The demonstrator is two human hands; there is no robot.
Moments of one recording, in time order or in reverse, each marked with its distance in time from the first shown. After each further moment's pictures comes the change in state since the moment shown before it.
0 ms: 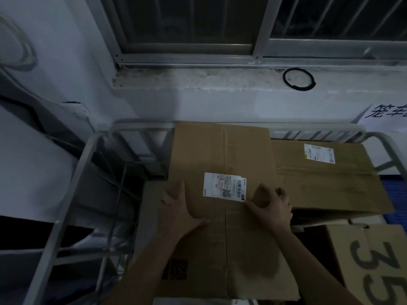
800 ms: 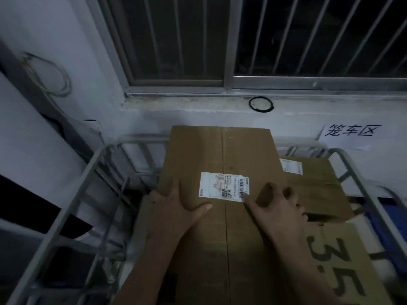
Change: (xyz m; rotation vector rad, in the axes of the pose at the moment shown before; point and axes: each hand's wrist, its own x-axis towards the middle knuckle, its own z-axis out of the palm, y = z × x) left_hand -0.161 0.107 -0.016 -0.022 0.303 -0.096; right_hand -0.114 0.037 -0.156 -0.168 0.211 -0.111
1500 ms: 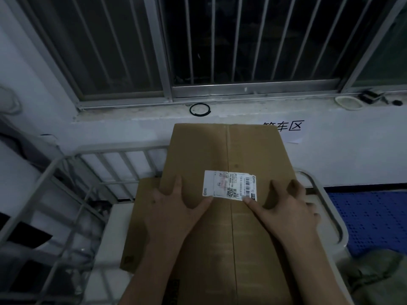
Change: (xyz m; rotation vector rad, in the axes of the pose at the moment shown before) left_hand -0.165 0.209 0.043 0.058 0.081 0.113; right_hand 0.000 0.227 -0.158 -0.051 0.068 0.007
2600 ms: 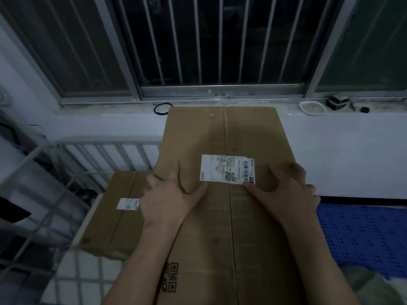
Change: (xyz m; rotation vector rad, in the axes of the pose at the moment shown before) left_hand -0.102 0.268 0.067 0.078 0.200 -0.067; right_hand 0.125 0.245 -0.120 0.077 -0.020 -0.159
